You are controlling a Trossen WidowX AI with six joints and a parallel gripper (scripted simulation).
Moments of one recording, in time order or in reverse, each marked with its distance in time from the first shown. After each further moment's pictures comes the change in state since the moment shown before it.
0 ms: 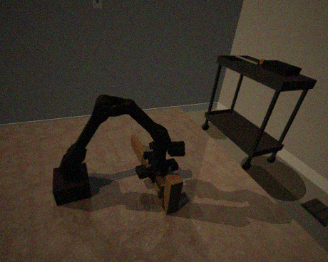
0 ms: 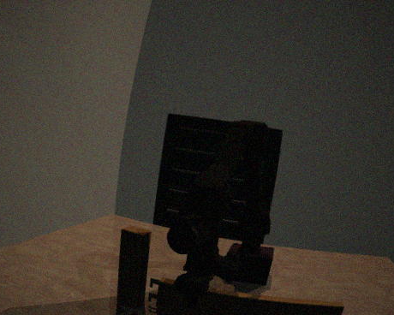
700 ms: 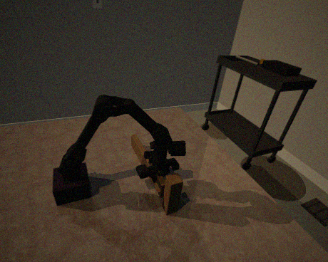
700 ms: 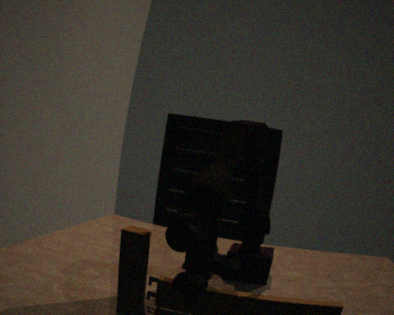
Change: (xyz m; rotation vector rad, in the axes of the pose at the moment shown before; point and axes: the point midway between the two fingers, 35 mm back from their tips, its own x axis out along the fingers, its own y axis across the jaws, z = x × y) arm -0.004 -0.002 -0.003 -0.002 0.001 -0.003
